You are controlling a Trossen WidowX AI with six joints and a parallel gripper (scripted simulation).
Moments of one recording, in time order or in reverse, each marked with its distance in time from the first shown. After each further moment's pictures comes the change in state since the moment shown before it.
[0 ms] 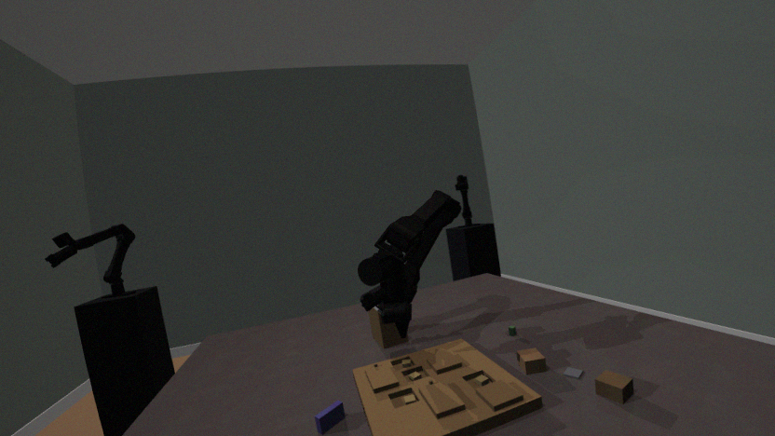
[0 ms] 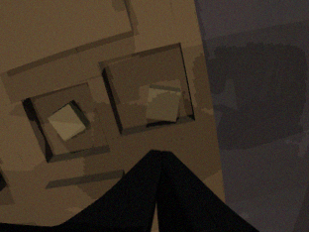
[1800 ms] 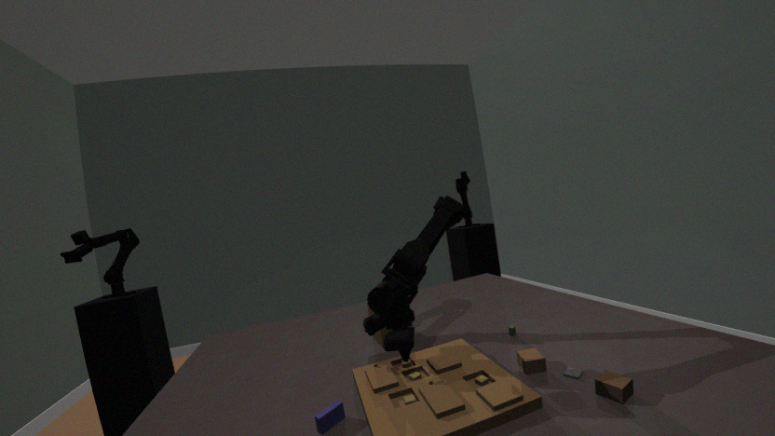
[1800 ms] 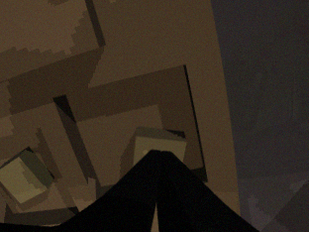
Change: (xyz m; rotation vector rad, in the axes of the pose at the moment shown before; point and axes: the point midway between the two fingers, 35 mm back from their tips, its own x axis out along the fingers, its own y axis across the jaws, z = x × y) arm 0.061 -0.003 0.003 0.010 -0.002 -0.005
